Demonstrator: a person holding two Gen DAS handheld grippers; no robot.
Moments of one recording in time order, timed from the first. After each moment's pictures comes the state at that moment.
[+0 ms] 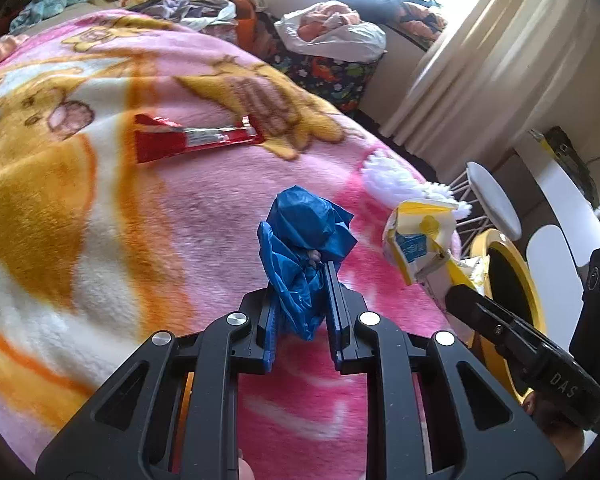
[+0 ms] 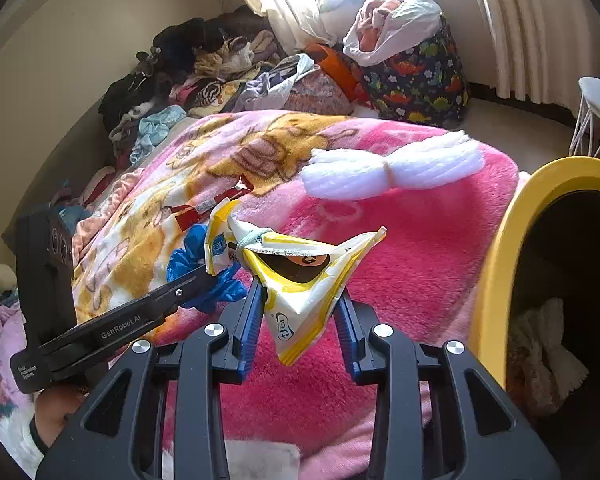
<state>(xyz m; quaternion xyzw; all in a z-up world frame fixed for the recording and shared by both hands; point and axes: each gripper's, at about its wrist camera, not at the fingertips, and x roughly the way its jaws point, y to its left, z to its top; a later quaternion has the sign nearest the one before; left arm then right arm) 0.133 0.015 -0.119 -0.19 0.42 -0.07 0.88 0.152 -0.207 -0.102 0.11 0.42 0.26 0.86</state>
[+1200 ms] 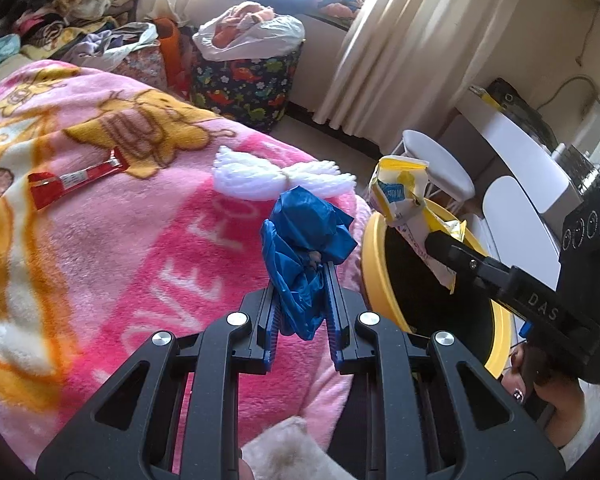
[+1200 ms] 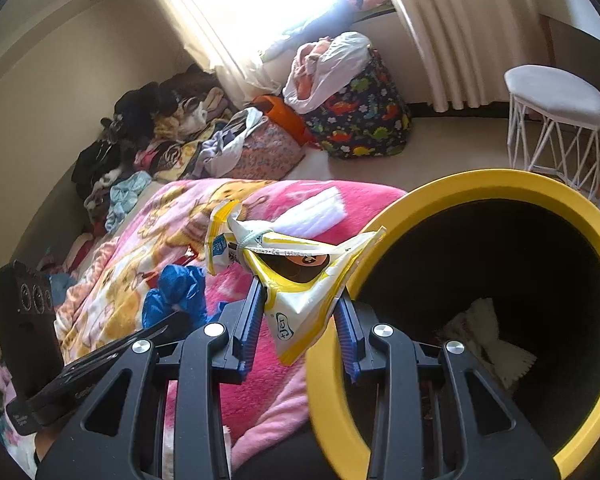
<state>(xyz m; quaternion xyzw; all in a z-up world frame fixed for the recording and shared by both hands) 0.125 -0.081 -0.082 -0.12 0.41 -0.16 0.89 0.138 -0.315 -0.077 0.19 0.37 0.17 0.89</state>
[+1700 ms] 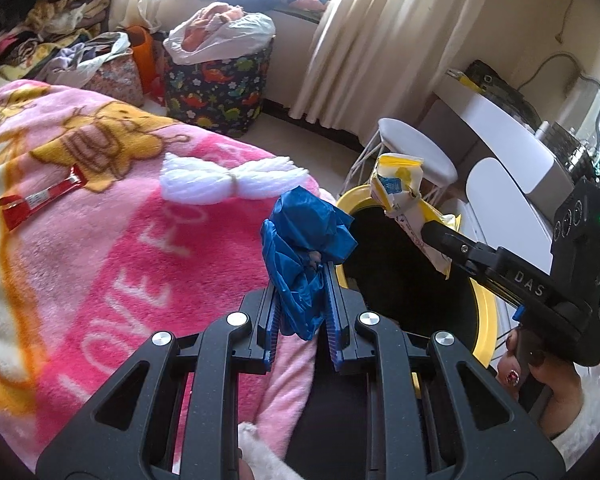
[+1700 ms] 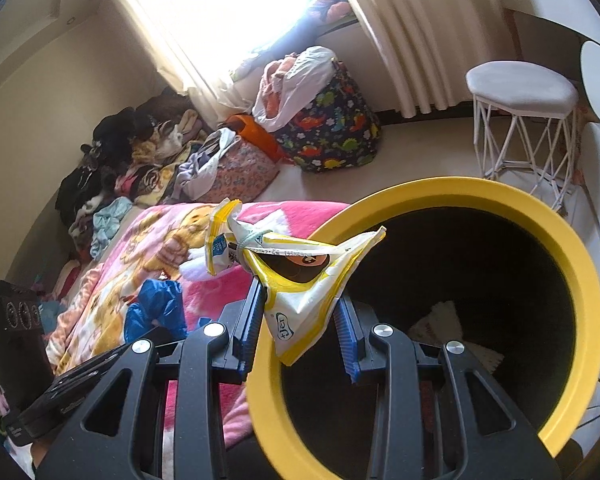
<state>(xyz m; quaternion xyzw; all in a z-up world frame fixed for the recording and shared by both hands) 0.123 -0.118 -0.076 -0.10 0.40 -0.20 0.89 0.133 -0.361 -0.080 0.21 0.36 0.12 0.90</state>
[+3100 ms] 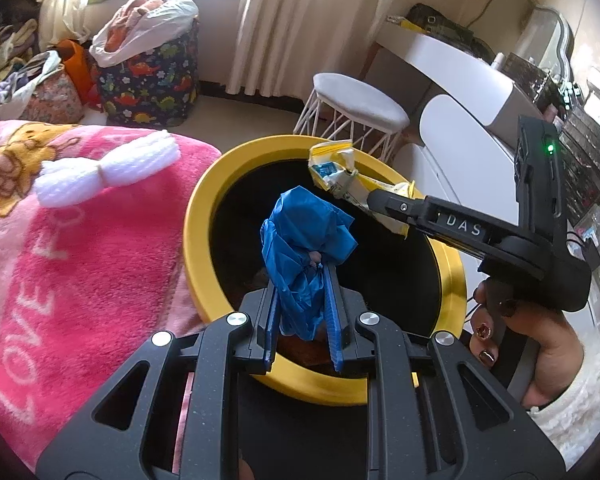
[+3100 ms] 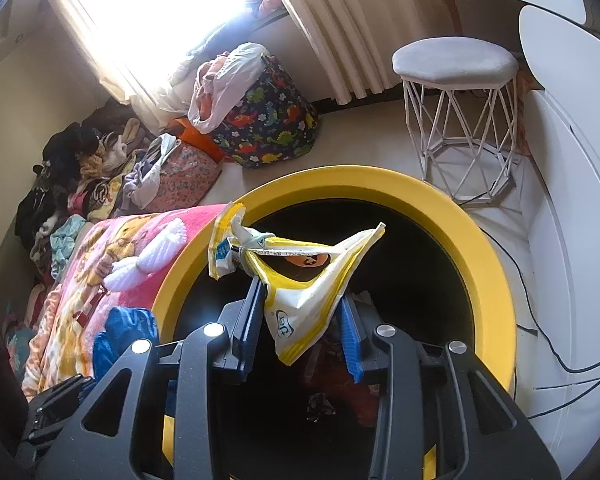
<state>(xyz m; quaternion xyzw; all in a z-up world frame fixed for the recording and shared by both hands) 0.117 -0.214 -0.094 -0.02 0.43 -0.28 0.86 0.130 -0.428 -0.109 0.23 0.39 0.04 0.89</state>
